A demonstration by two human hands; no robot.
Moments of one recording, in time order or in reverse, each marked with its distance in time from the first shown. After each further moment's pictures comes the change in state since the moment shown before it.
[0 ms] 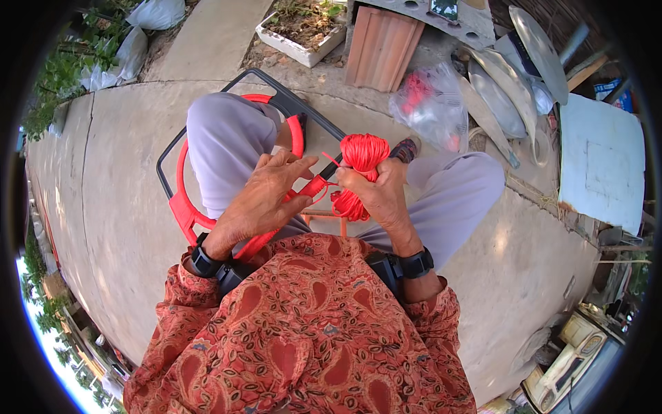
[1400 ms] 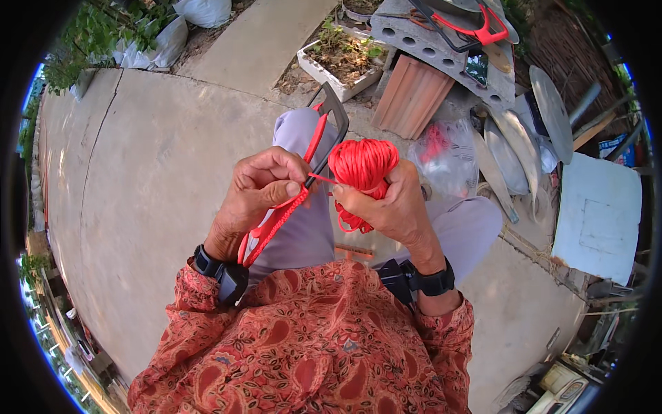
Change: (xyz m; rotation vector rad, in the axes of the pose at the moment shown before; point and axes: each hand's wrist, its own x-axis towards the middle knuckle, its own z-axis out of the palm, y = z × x) left_hand -0.026 -0.026 -0.048 -1.212 0.312 0.105; right_hand 0.026 -0.089 0.049 -0.285 -0.312 -0.279
